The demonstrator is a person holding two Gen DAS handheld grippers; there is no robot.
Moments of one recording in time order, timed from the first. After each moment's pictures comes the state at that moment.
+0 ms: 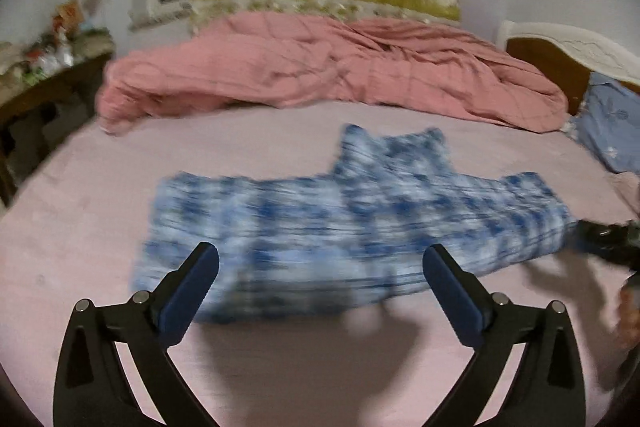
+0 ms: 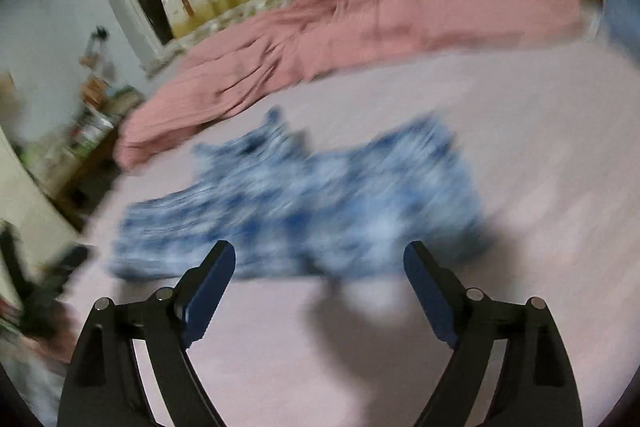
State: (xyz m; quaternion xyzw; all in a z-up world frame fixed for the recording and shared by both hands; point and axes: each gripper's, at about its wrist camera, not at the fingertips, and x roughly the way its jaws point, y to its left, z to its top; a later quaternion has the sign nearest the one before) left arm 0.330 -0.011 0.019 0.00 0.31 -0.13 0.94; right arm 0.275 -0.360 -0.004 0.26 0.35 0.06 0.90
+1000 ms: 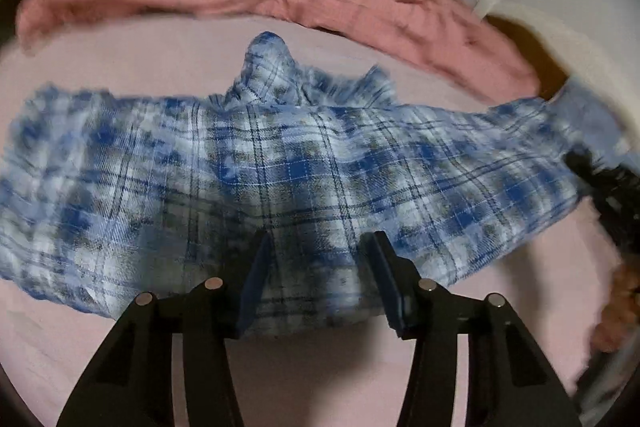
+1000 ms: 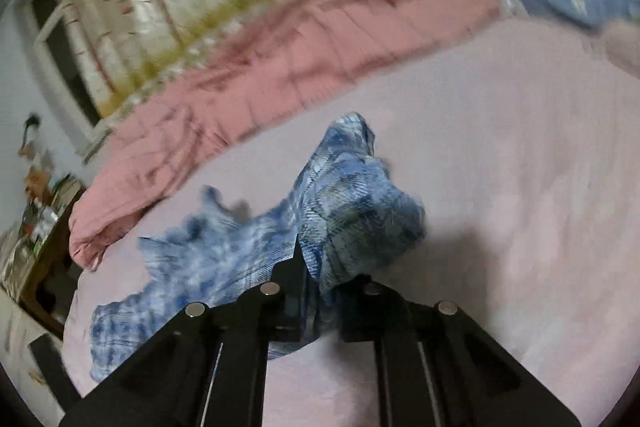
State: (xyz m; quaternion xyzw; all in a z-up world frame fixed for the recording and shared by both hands) left arm 0.367 -0.089 -0.025 -0.10 0.43 -0.23 0.86; right arm 0.296 -0.382 0.044 0.26 0.25 -0.12 0.92
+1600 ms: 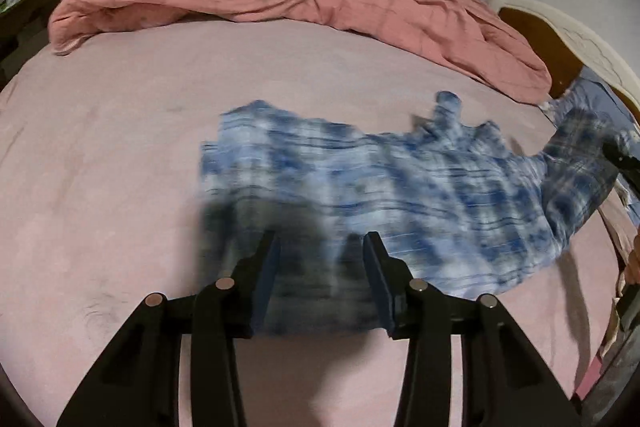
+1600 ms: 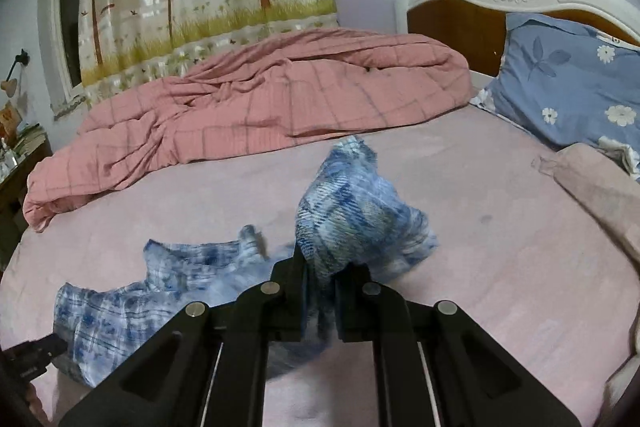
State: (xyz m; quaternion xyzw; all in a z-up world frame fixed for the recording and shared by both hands) left arm 0.340 -0.033 -0.009 -0.04 0.43 -0.17 0.89; right arm 0.258 -0.430 0.094 0.10 0.26 -0.16 0.95
